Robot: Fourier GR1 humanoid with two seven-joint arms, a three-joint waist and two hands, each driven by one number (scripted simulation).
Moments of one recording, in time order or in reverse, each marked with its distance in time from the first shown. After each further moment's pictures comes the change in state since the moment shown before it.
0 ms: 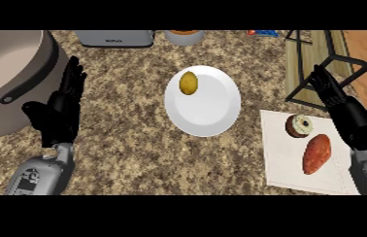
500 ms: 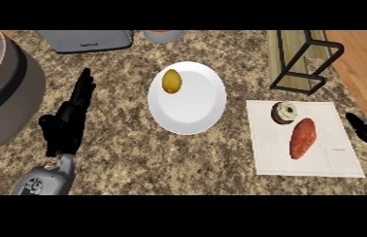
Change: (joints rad) left arm 0.063 0.020 -0.056 -0.008 -0.009 -0.070 -0.016; right arm 0.138 0.035 -0.321 0.095 -0.125 -0.301 0.088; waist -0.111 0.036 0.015
